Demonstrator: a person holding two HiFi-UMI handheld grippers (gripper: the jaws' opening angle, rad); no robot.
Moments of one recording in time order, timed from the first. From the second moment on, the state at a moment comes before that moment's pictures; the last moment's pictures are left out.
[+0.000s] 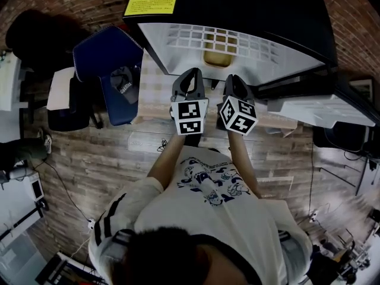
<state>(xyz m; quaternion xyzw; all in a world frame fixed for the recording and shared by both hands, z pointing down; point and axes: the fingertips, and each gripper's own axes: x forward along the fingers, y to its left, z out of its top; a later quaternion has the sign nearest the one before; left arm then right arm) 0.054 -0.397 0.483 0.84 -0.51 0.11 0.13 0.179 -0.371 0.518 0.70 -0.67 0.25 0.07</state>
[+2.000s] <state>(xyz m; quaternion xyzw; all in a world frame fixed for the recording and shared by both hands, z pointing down) 0.054 -0.460 0.519 0.83 -0.51 0.14 0.16 0.214 -0.460 0.603 0.72 -0.59 0.34 0.10</state>
